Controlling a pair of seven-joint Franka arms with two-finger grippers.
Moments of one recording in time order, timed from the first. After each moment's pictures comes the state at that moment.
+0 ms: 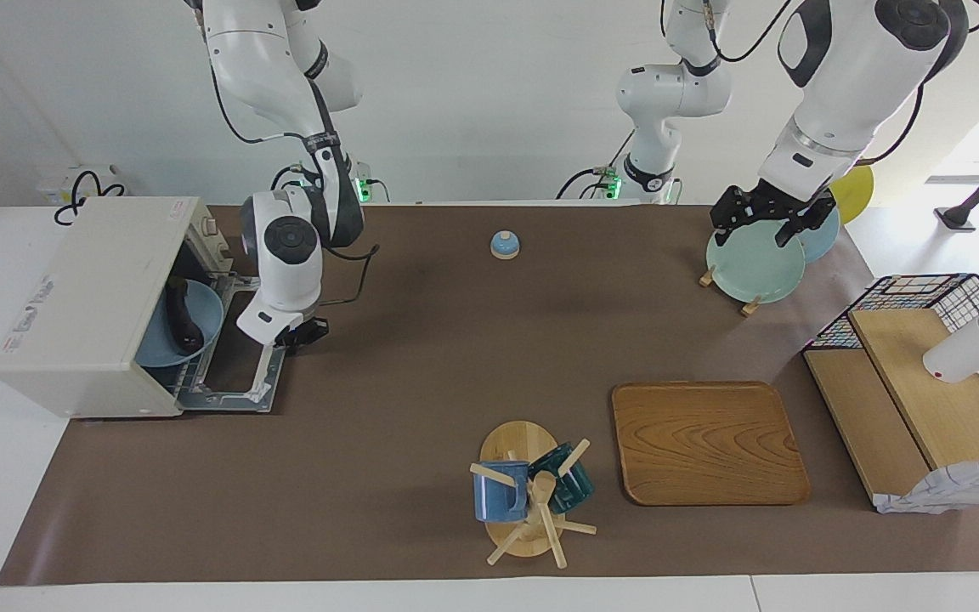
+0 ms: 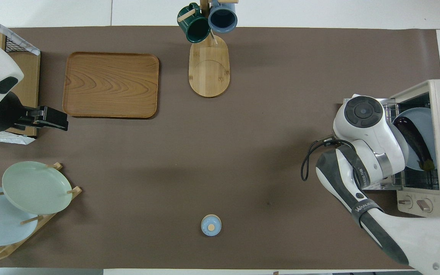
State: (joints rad) left arm -0.10 -0.03 -0.06 -1.67 -0.02 1.59 -0.06; right arm 0.16 0.21 -0.02 -2.13 -0.38 2.20 0.12
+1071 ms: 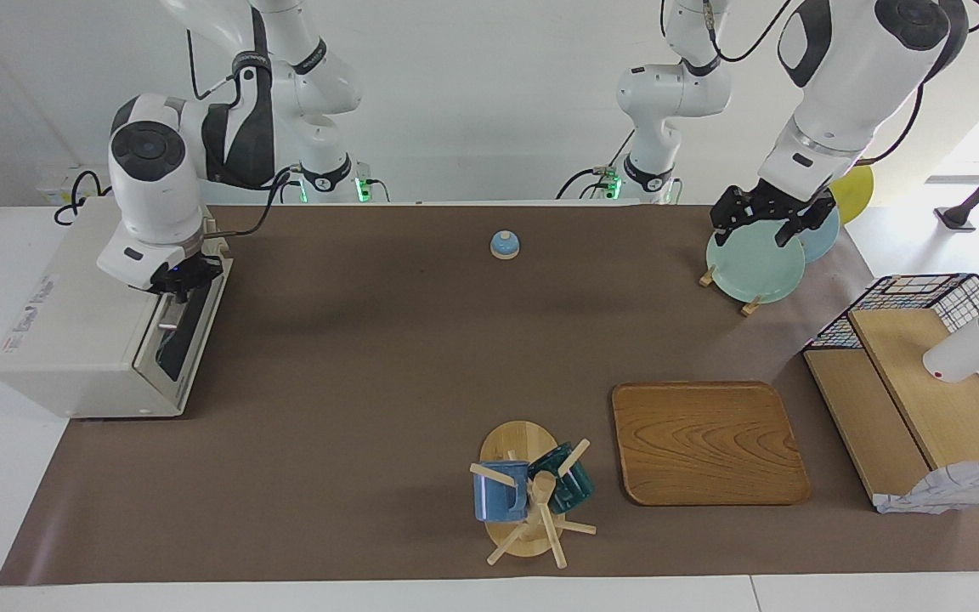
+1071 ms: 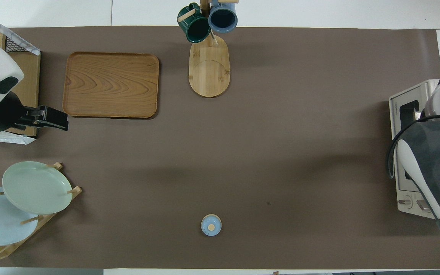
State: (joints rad) left arm -0.10 -0.03 -0.06 -1.67 -0.02 1.59 -0.06; right arm -0.03 0.03 -0.04 -1.93 -0.37 1.84 -0.34
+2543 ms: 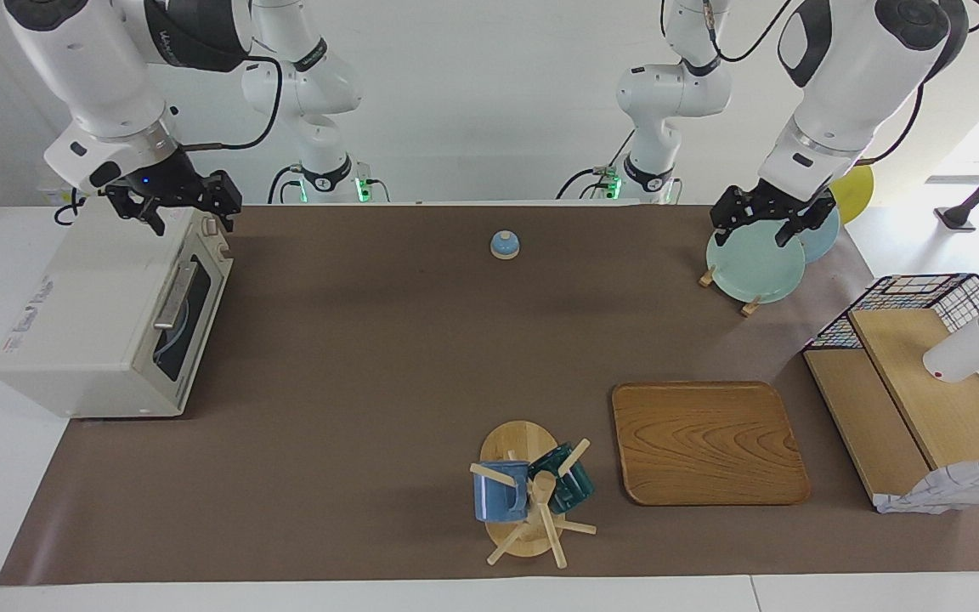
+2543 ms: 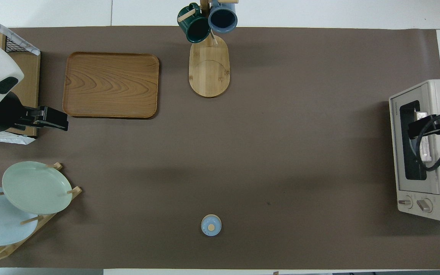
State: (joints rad) left arm -0.10 -0.03 -0.06 -1.67 -0.02 1.59 -0.06; right arm 0.00 -0.03 -0.03 -1.64 -0.09 1.50 -0.14
